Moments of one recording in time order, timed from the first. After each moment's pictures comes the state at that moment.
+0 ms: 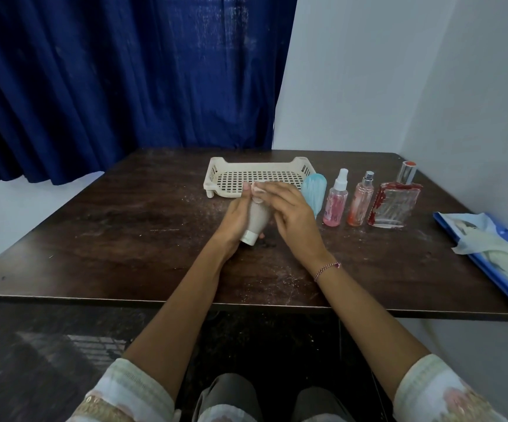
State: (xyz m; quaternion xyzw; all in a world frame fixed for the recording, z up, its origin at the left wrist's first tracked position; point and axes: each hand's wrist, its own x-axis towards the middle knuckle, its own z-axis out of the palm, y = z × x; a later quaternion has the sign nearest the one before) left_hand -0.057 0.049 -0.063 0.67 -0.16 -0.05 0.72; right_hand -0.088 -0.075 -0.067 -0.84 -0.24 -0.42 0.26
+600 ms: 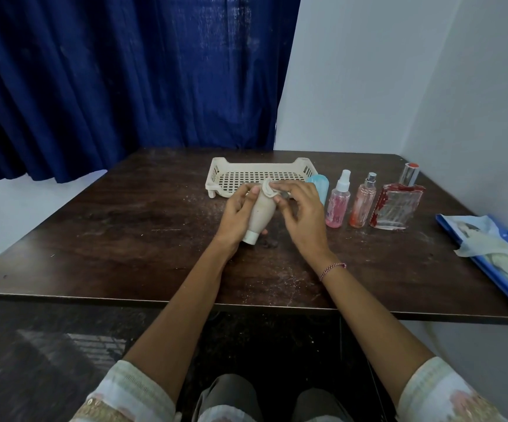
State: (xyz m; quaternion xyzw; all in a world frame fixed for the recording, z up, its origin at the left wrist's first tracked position) left_hand -0.056 0.051 -0.068 0.64 -0.21 0.02 0.74; right_hand -0.082 -0.081 -0.068 -0.81 -0.16 -0.44 0.37
